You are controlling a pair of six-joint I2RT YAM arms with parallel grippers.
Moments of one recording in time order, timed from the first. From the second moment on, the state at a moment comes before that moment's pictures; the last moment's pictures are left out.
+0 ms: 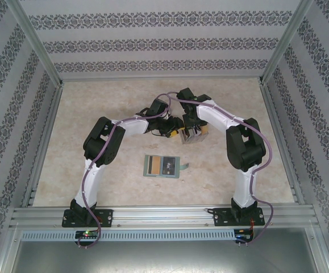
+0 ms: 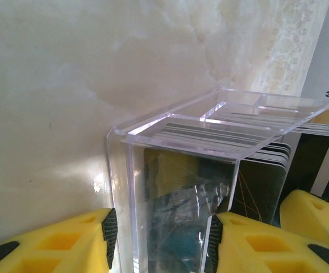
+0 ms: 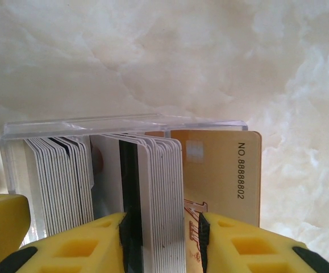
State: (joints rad) left arm -0.54 2.25 1.53 -0.11 0.58 -1.01; right arm 0.44 1.99 1.56 -0.90 0.32 0.26
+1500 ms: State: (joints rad) left arm -0.54 2.25 1.53 -0.11 0.58 -1.00; right arm 0.44 1.74 1.45 -0.86 0.18 0.36
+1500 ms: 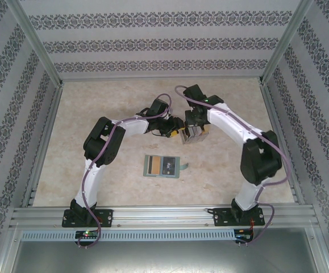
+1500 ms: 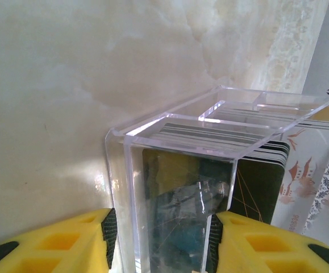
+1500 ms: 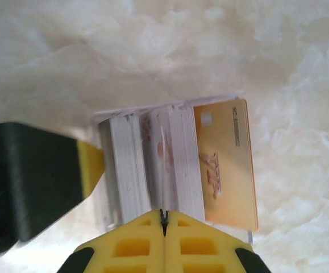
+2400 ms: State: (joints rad) left arm -0.53 1.52 0.78 -0.23 0.37 -0.84; right arm 0.75 1.24 0.74 -0.45 0.04 0.93
